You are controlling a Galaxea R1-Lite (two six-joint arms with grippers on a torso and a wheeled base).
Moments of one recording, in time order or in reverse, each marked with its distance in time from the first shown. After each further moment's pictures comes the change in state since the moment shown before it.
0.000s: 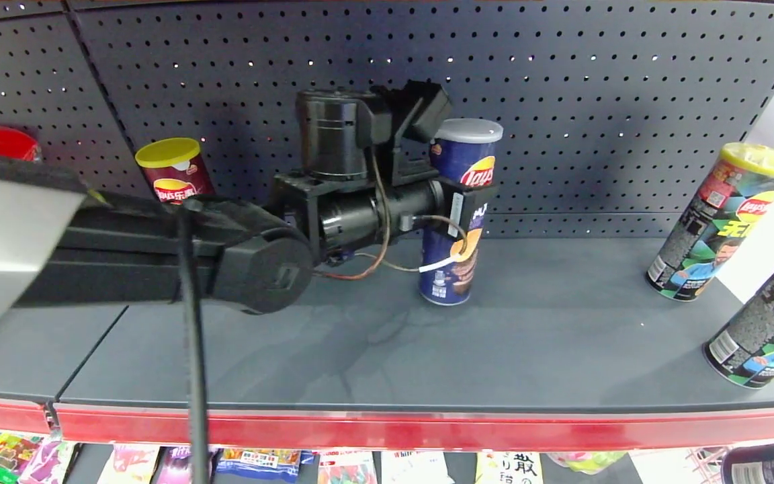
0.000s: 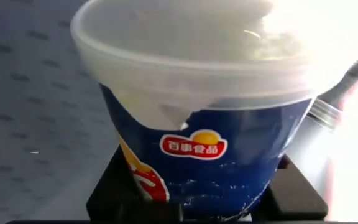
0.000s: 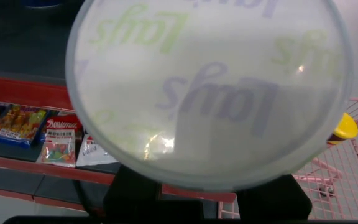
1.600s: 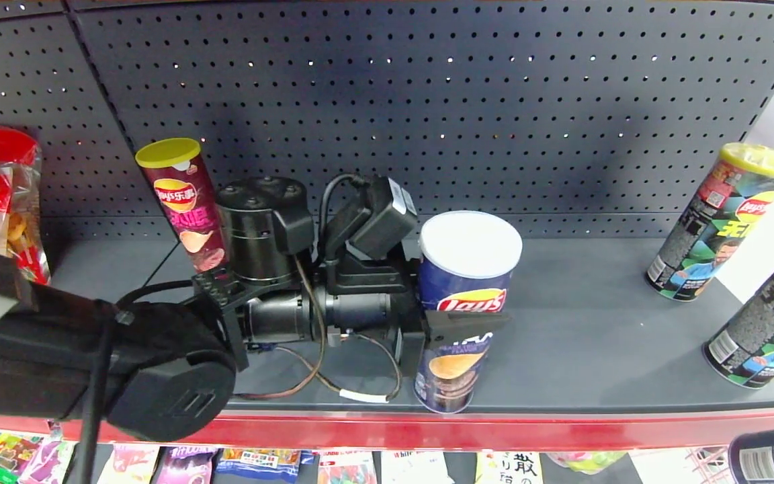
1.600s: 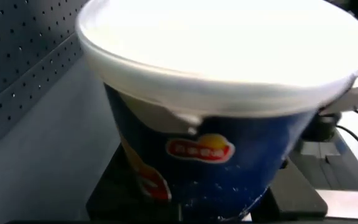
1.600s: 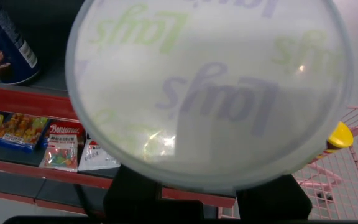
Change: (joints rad) left arm 0.003 -0.146 0.536 -0.409 -0.513 0.099; right arm 0.002 0.049 -0.064 0.006 0.004 0.000
